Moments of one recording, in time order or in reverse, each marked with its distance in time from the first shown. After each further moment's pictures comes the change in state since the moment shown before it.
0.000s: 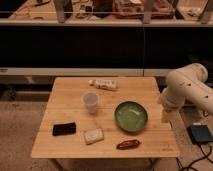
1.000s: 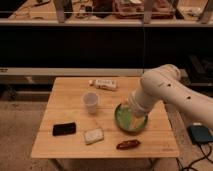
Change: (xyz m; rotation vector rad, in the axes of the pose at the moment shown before) arm -0.192 0.055 -0.045 -0.008 -0.359 -0.378
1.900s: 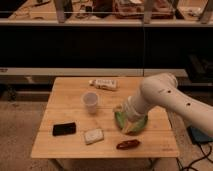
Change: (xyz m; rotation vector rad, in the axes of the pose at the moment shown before) arm -0.018 0.000 0.021 0.058 -0.109 -0.011
